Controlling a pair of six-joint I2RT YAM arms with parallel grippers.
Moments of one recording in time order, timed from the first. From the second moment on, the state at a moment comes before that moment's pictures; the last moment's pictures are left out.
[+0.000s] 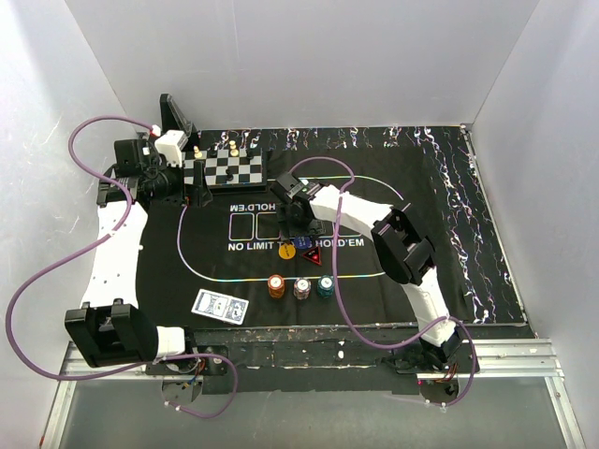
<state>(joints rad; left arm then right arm) 0.09 1.32 1.34 -0.81 0.43 0.16 0.84 2.16 1.75 -0.82 0.15 0.58</state>
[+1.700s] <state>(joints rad) 0.21 1.32 1.35 -0.83 0.39 0.17 0.92 2.52 2.21 -0.68 -0.30 0.78</state>
